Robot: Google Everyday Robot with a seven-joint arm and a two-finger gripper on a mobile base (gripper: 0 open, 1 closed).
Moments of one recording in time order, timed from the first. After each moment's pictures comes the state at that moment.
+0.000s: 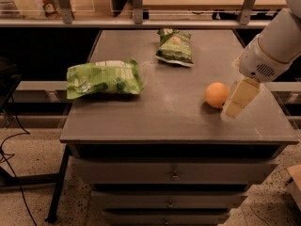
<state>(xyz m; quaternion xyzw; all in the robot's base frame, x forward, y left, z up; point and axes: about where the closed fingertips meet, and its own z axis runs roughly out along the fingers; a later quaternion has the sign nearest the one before) 0.523 -0.211 0.878 -0.55 0.81 0.04 0.18</state>
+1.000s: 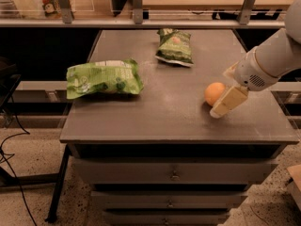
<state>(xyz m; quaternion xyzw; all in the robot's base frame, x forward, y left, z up) 0.550 -0.206 0.845 -0.53 0.81 0.08 0.24</state>
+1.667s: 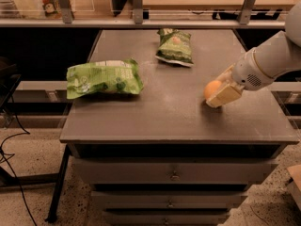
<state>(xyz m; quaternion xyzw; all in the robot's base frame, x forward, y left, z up) 0.563 -0.197 0.839 -0.52 0.80 0.11 0.27</state>
